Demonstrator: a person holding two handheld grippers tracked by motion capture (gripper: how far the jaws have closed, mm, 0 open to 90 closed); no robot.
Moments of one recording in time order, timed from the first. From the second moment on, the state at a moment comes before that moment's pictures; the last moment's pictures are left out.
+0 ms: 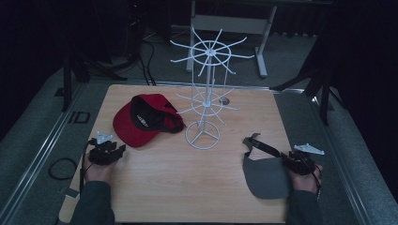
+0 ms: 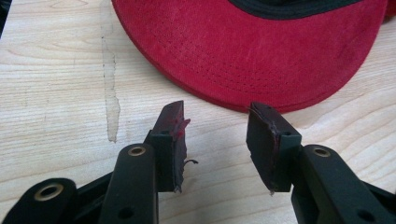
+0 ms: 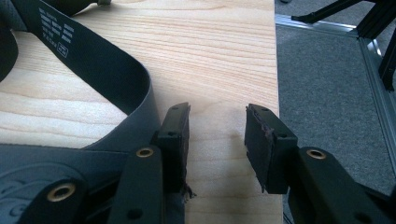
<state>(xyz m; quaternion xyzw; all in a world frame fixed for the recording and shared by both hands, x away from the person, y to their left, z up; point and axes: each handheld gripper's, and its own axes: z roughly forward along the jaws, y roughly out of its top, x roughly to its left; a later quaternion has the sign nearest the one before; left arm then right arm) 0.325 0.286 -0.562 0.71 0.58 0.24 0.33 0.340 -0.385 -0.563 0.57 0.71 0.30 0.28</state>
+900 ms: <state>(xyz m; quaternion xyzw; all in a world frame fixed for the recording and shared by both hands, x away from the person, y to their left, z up) 0.378 0.308 -0.531 0.68 0.60 0.25 0.34 0.341 -0.385 -0.563 0.57 0.71 0.31 0.27</state>
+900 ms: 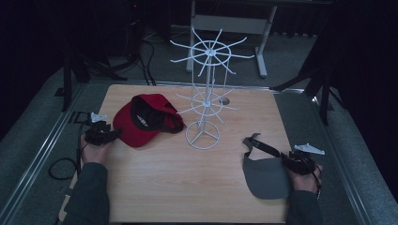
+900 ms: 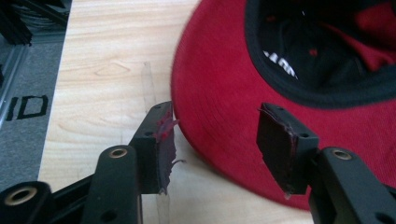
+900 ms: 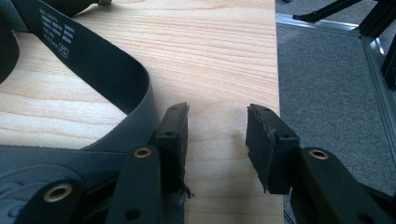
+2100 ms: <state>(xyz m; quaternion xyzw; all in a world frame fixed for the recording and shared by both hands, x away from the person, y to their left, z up) 0.394 0.311 -0.525 0.72 0.57 0.22 0.34 0.341 -0.386 -0.563 0.57 0.71 0.31 0.27</state>
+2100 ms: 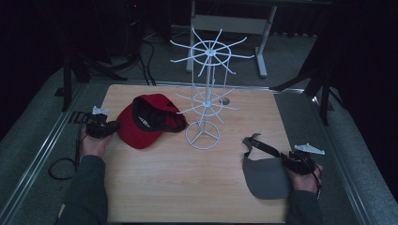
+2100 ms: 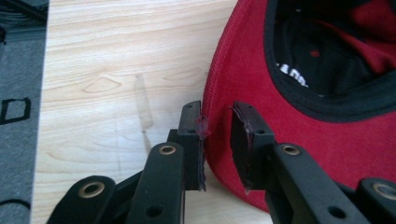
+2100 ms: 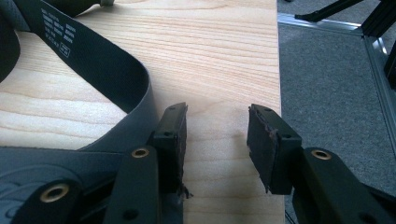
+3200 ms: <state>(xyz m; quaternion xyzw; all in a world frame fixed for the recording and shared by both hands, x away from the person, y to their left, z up) 0.370 0.242 -0.518 0.82 0.46 0.10 0.33 0.341 -0.385 -0.564 0.57 0.71 0.31 0.27</state>
